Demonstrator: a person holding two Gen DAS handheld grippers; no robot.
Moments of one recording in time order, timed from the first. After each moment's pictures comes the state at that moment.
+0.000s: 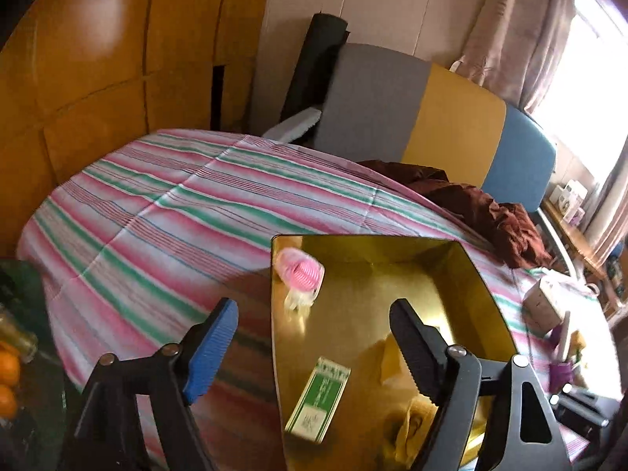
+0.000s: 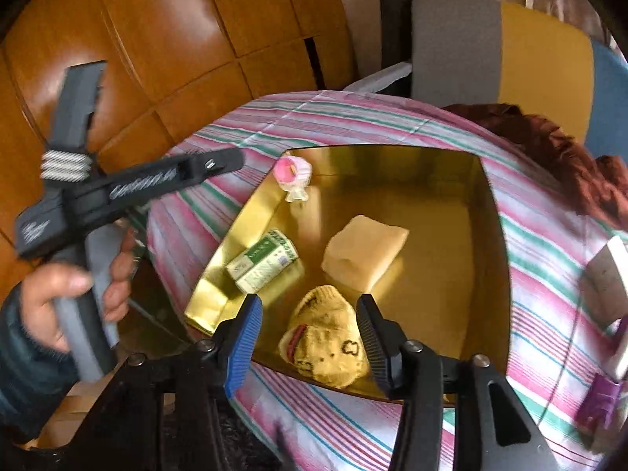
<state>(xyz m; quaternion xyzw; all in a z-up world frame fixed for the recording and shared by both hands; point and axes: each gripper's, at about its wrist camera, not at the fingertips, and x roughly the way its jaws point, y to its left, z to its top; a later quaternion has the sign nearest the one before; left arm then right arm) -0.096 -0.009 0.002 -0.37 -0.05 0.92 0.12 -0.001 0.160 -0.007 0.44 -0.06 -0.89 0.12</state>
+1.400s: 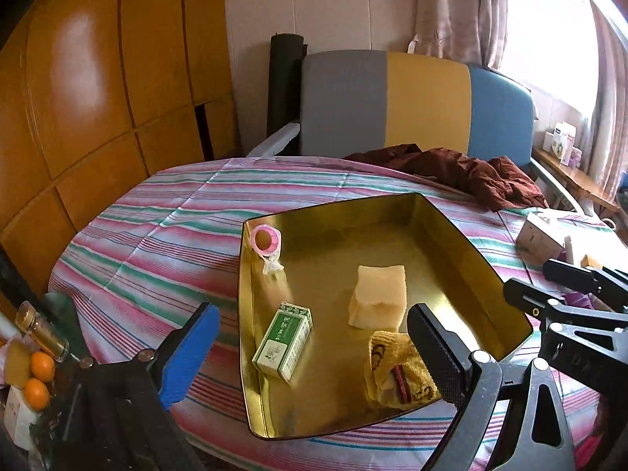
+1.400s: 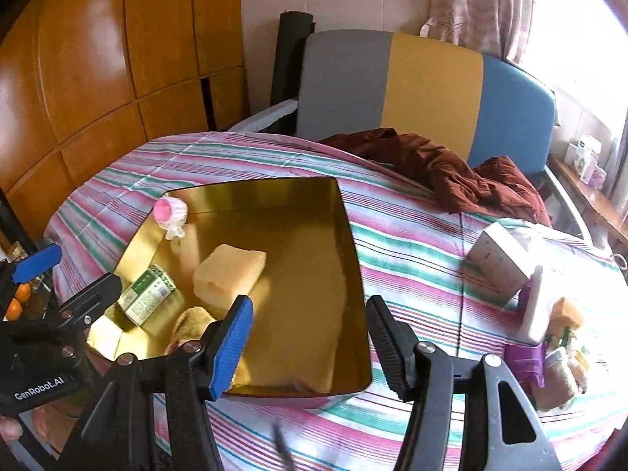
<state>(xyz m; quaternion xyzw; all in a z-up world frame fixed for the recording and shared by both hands) -0.008 0.047 0.002 -0.33 0.06 0.93 0.12 0.026 0.208 0.001 0.38 -0.03 -0.92 -0.08</state>
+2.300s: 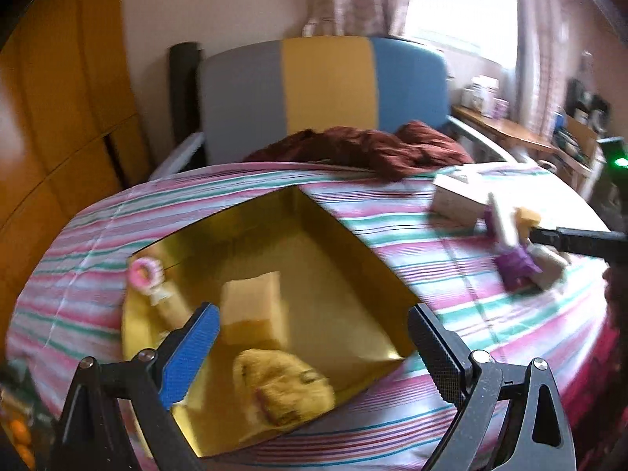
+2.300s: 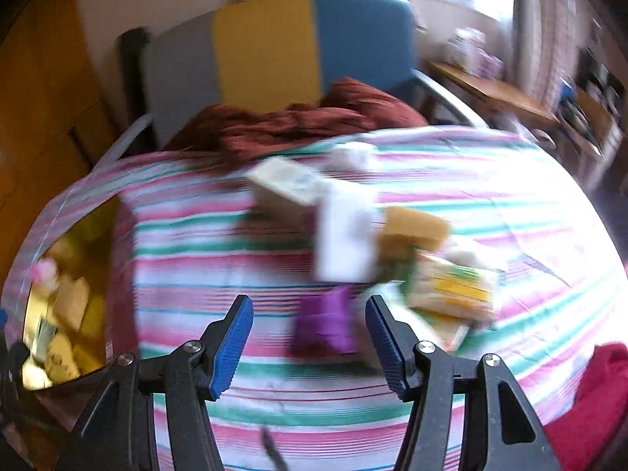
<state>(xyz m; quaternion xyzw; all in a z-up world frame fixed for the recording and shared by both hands) 0.010 0.149 0.004 -0.33 0.13 0.89 0.28 0.121 0.419 -0.013 0.41 -0.19 -0.85 -0.27</state>
